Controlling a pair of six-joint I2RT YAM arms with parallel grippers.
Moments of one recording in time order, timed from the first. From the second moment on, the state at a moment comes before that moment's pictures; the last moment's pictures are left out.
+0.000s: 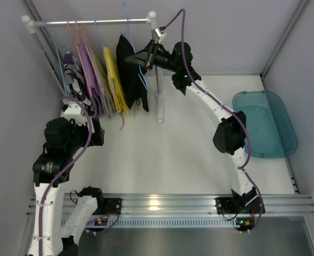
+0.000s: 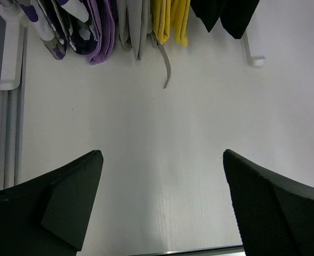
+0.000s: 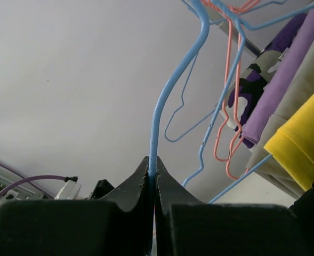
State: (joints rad) left arm -0.05 0.71 1.13 -0.90 0.06 -0.05; right arm 0.59 2.23 2.26 0.30 -0.70 1.17
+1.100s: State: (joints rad) left arm -0.05 0.92 1.43 -0.54 0.74 -0.53; right arm 0.59 1.33 1.47 0.10 -0.60 0.94
